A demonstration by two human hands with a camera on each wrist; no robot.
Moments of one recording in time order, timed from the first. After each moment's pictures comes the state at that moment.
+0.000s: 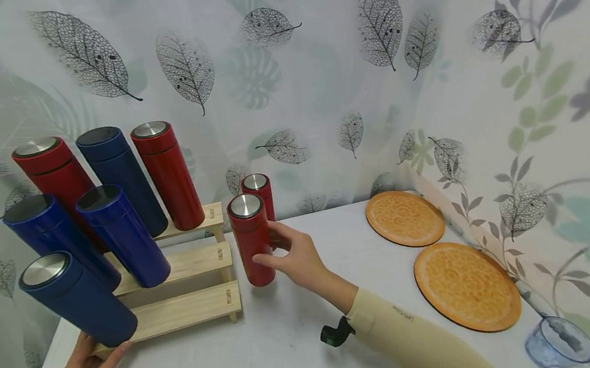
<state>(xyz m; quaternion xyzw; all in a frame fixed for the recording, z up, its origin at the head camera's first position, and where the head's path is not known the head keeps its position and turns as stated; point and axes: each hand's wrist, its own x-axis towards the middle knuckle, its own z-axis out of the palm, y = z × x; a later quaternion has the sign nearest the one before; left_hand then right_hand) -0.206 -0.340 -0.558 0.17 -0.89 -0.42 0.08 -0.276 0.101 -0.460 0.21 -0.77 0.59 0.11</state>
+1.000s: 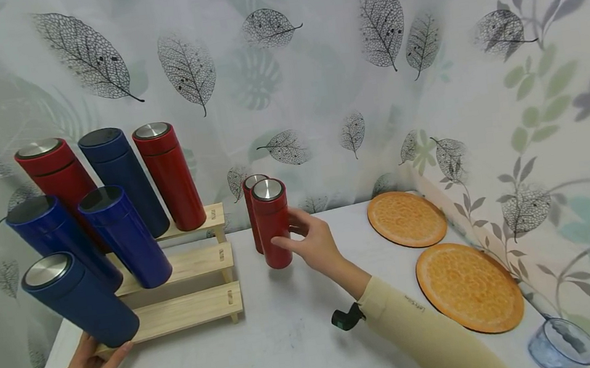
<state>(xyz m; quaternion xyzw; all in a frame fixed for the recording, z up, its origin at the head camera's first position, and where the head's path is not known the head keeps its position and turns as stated) -0.207 -0.338 -0.557 0.17 -0.88 -0.43 0.08 -0.299 0.136 -0.458 0.19 -0.77 0.59 0.16</state>
